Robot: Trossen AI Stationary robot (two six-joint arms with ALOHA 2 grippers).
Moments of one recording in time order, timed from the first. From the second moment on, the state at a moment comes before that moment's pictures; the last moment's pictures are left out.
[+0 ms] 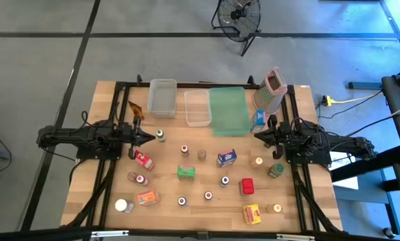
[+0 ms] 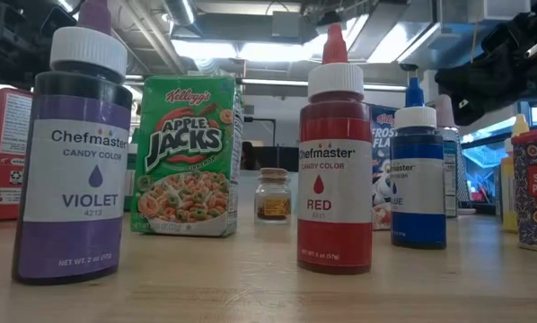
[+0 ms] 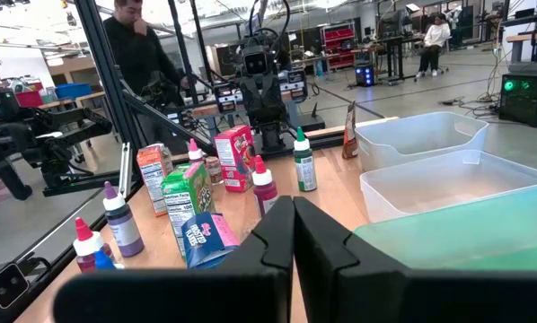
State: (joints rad) left arm 0.00 0.01 0.04 -0.05 -0.04 0.00; right arm -0.06 0.00 0.01 0.02 -0.07 0.19
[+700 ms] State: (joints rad) left arm 0.00 0.01 0.04 -0.01 -0.24 -0.05; right arm -0.06 0.00 0.01 0.04 -0.08 0.27
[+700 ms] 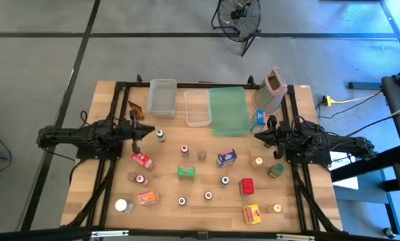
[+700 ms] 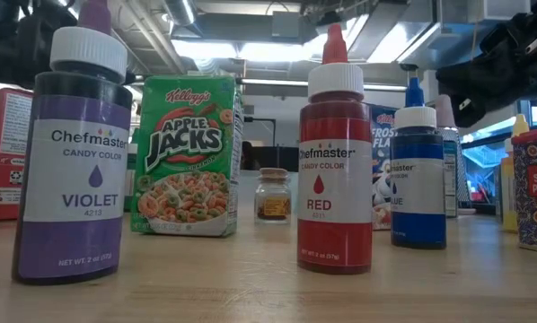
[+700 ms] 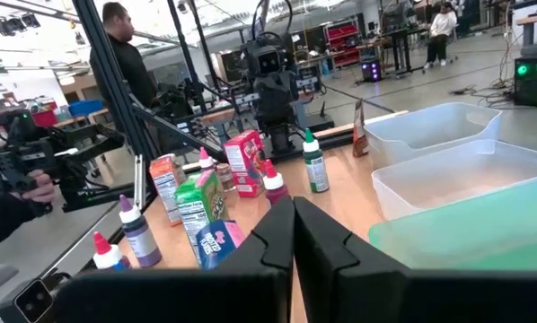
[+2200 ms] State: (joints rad) left arm 0.00 0.42 0.70 -0.62 -0.25 0.11; right arm -0.06 0.00 0.01 0.31 -0.13 0.10
